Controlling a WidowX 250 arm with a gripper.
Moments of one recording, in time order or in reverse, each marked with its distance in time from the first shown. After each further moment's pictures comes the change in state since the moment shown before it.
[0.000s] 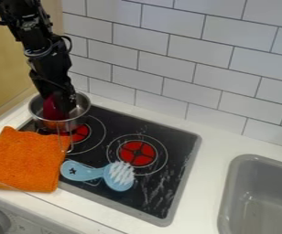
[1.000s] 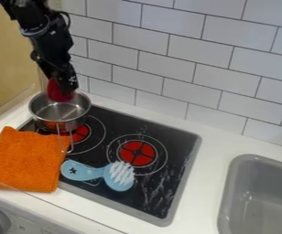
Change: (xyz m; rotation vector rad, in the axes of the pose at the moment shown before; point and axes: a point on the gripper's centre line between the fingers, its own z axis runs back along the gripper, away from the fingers) arm 0.014 -0.004 0.029 0.024 -0.095 -0.106
